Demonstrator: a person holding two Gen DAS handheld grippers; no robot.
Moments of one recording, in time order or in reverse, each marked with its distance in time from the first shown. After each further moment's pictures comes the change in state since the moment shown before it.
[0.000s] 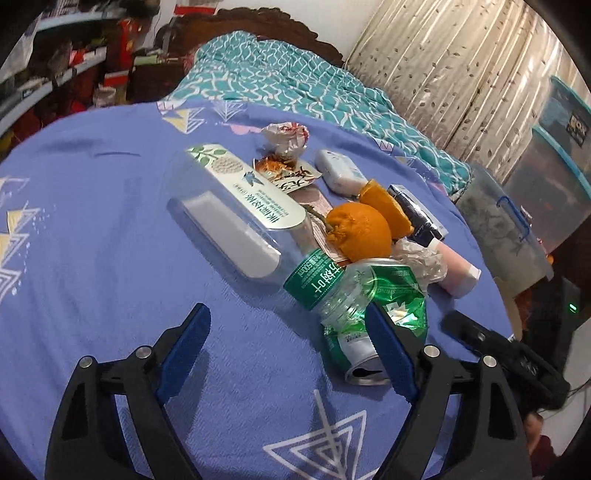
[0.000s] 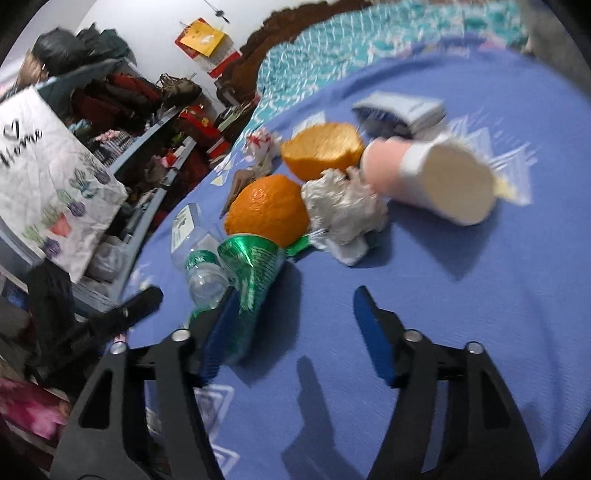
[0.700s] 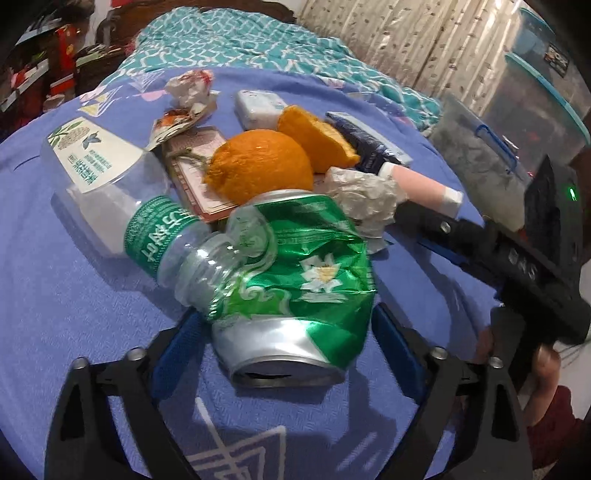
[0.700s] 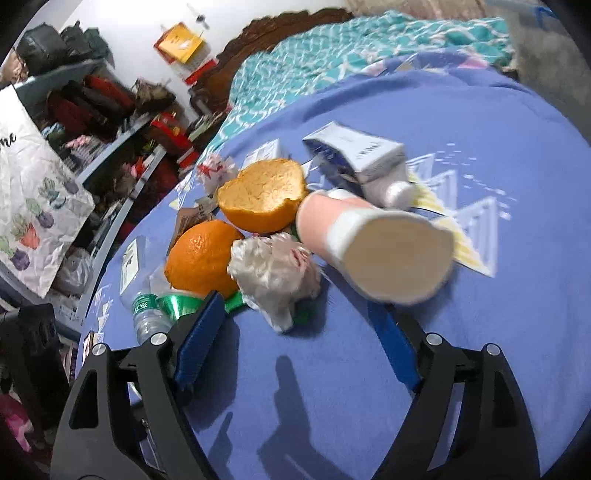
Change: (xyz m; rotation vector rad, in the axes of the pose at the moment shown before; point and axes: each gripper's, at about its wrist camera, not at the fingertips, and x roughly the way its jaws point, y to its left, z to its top) left arm 0.065 -0.084 -0.022 0.165 0.156 -0.045; right arm 0.008 -0.023 0.051 -0.055 -0.056 -0.161
